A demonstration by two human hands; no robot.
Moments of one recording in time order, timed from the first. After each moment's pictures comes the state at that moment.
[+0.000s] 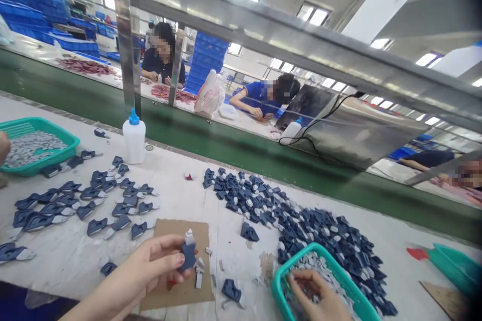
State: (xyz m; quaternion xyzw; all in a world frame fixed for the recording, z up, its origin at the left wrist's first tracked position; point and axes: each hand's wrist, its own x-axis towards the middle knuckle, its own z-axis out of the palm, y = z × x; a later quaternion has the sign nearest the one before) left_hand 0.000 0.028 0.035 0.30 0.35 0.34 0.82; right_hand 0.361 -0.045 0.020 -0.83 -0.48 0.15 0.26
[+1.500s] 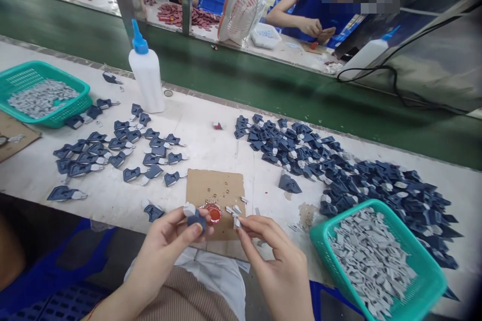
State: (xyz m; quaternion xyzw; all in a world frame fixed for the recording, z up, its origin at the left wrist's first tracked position) left_hand -0.018 -0.009 0.014 0.26 0.47 0.41 0.74; right_hand 0.172 -0.034 0.023 -0.63 -0.65 0.21 0.37
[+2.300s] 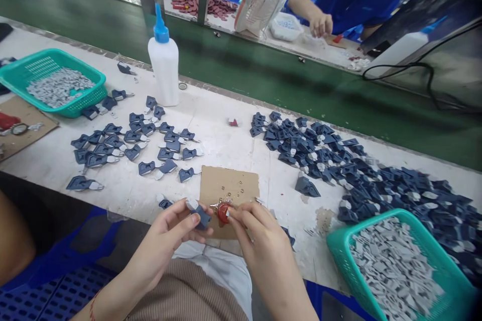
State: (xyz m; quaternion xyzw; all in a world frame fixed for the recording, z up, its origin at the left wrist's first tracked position) left_hand -0.045 0.000 0.011 0.20 0.45 0.39 0.78; right_hand 0.144 -0.006 0.019 -0.59 -0.77 0.17 0.21
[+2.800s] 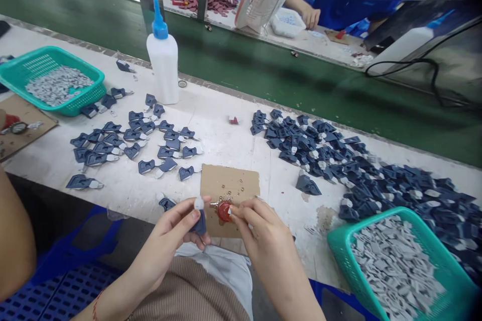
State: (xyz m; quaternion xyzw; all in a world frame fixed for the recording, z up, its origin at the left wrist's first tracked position) left_hand -0.040 -0.003 0.010 0.19 0.47 0.39 0.77; right_hand 0.147 -0.004 0.020 -0.58 -0.77 0.19 0.19
